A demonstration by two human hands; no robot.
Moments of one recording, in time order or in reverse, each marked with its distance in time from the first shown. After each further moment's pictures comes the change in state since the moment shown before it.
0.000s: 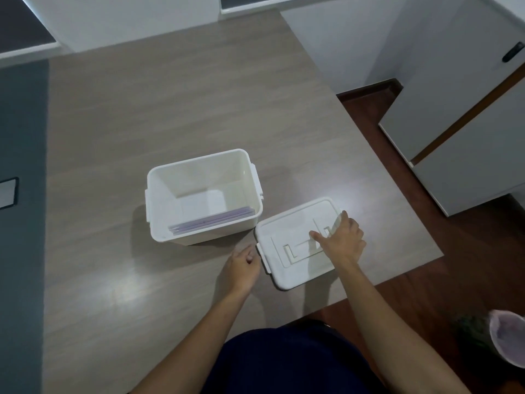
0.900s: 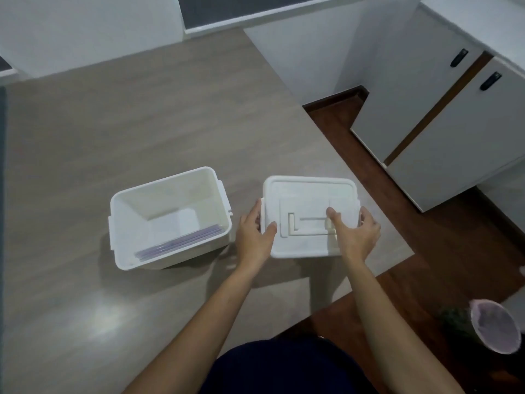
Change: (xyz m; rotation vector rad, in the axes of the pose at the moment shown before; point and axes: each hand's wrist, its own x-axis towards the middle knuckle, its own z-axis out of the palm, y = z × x) left_hand -0.011 0.148 0.011 -0.339 0.069 0.343; right_hand 0.030 0.039 -0.056 0.711 0.341 0.258
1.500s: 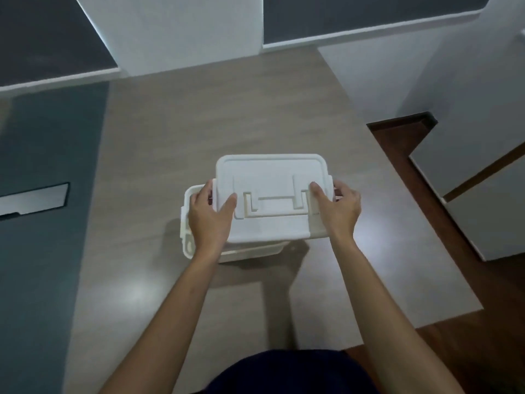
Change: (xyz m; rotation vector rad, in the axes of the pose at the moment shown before) left_hand 0.034 0.001 -0.184 -0.001 0.544 0.044; right_hand -0.079 -0.144 0.093 0.173 -0.348 -0.298
